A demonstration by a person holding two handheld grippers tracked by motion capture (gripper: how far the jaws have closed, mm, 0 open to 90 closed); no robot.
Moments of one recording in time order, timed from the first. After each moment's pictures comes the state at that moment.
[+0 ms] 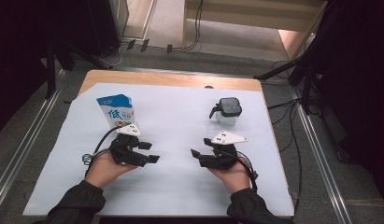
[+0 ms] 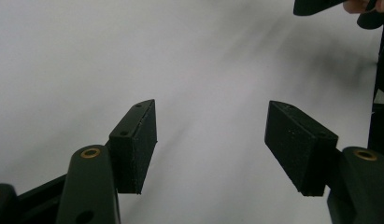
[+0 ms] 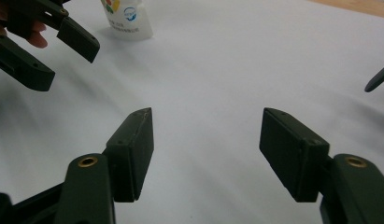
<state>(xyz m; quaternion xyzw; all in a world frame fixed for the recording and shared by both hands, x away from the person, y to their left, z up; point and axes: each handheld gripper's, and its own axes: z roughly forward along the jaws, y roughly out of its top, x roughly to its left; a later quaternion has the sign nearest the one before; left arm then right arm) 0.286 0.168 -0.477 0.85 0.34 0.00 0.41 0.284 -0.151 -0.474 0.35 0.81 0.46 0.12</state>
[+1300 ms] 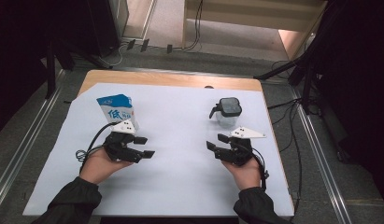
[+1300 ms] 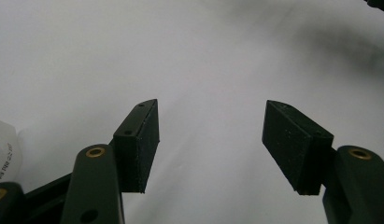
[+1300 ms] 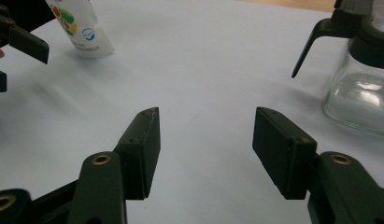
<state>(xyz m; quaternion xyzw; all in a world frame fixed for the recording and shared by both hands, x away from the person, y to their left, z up) 0.289 0.182 -0.467 0.85 0.33 0.04 0.41 0.298 -0.192 -0.470 0.41 0.77 0.47 0.13</state>
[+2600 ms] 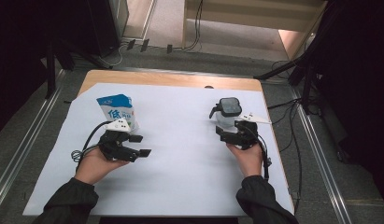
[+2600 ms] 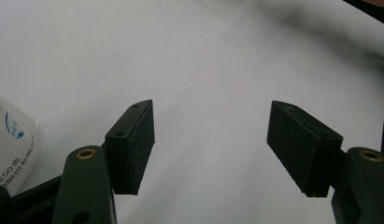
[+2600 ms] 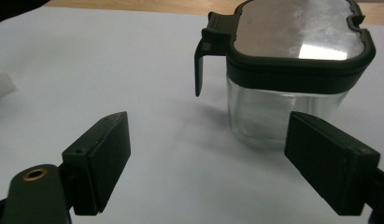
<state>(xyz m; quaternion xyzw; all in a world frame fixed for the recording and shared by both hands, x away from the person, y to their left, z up) 0.286 0.194 -0.460 0.84 0.34 0.04 0.42 0.353 -0.211 -0.477 0.49 0.73 0.44 0.18</state>
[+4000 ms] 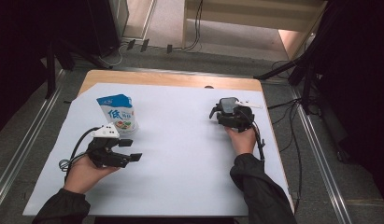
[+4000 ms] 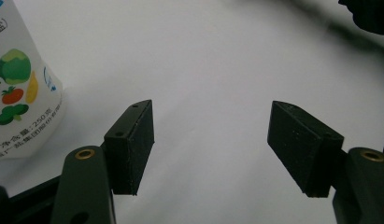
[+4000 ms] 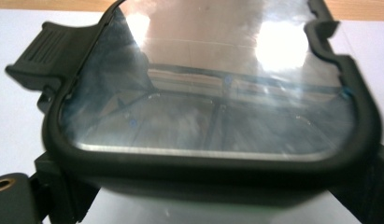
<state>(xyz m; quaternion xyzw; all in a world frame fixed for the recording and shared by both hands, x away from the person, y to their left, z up) 0.262 0.214 -0.461 0.83 0.37 0.06 0.42 0.430 -0.211 -0.509 0.55 0.70 0.40 0.22</state>
